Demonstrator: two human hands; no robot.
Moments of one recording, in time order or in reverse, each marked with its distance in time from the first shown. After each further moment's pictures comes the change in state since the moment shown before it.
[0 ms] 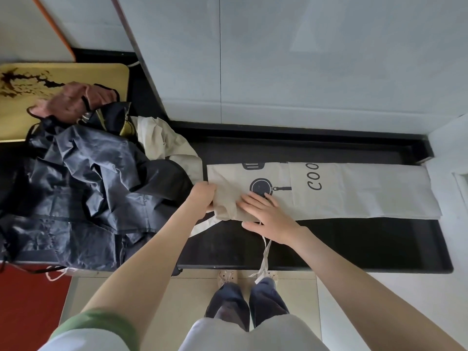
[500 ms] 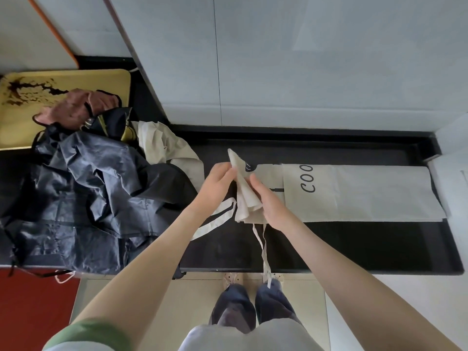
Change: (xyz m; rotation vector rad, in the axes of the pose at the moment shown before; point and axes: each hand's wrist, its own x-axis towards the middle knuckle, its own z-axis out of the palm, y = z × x) left_hand -0.037 0.020 0.007 0.145 -0.179 0.616; right_hand 0.026 -0.033 -0.038 1.257 0.135 0.401
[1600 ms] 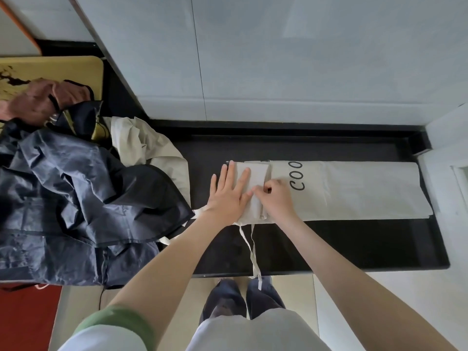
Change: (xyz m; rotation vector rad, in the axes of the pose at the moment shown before) left_hand 0.026 -0.047 0.060 1.115 -0.192 0.131; right_hand 0.024 0.028 -0.040 -0.444 0.518 -0.037
